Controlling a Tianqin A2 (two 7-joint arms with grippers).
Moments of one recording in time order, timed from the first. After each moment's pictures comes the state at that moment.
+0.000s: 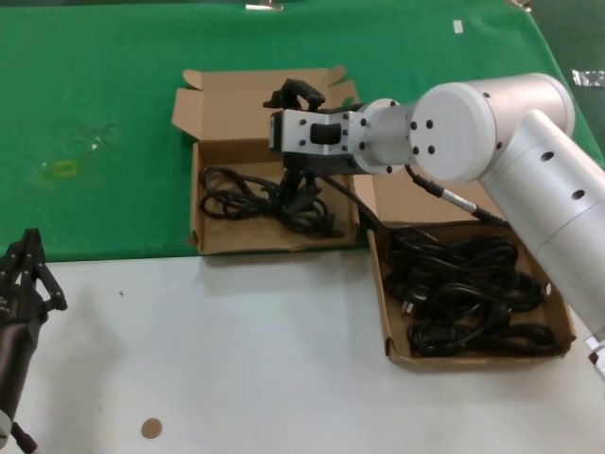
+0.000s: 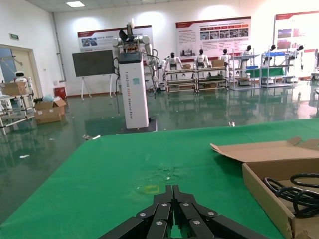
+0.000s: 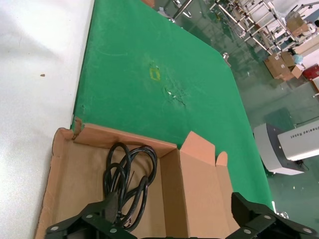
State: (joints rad) left arm 0.00 -0.30 1.60 -1.60 -1.80 0.00 0.00; right arm 1.03 0.20 -2.15 1.04 0.86 -0.81 0.19
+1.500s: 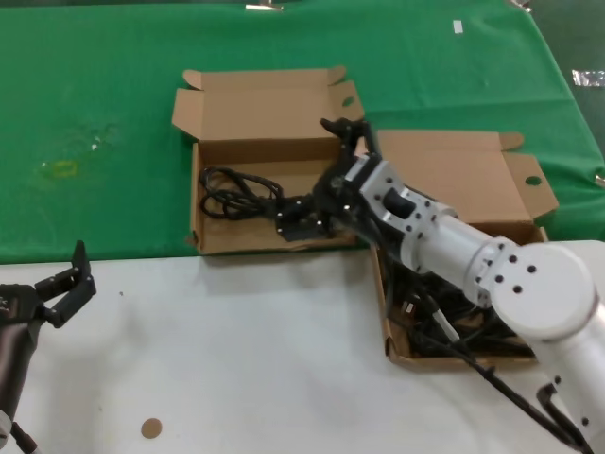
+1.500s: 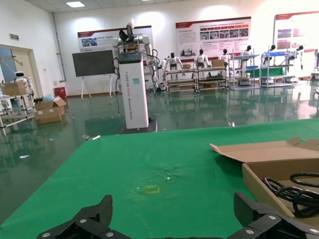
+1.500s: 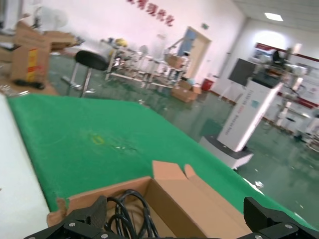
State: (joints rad) left arm 0.00 -0.30 1.60 -1.60 -1.80 0.00 0.00; right arm 0.53 0.25 -1.88 1.32 1.32 -0.42 0.10
